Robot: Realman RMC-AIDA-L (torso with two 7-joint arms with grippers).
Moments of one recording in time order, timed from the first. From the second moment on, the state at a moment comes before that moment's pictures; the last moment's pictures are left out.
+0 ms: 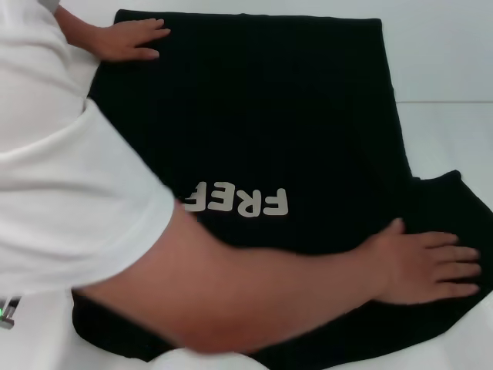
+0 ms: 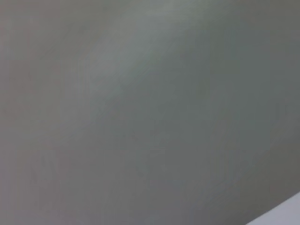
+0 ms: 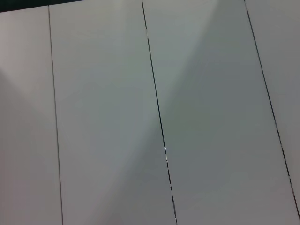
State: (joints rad) left arm -0.38 -2.17 -0.23 0.04 1.73 1.54 -0.46; right arm 0.49 2.10 -0.04 -0.02 -1.31 -1.43 0.38
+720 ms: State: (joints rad) left arm -0.38 -2.17 -0.23 0.04 1.73 1.54 -0.47; right arm 0.49 2.10 -0.05 -0.02 -1.31 -1.43 0.38
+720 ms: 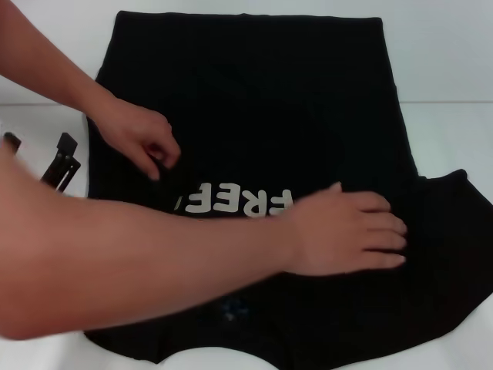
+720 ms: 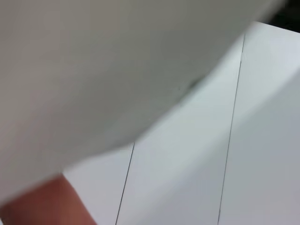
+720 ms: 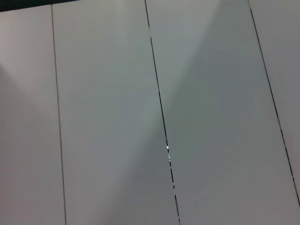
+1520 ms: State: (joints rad) left arm -0.38 -2.17 -0.23 0.04 1.73 1.54 -0.47; right arm 0.49 2.10 -0.05 -0.02 -1.31 -1.43 0.38
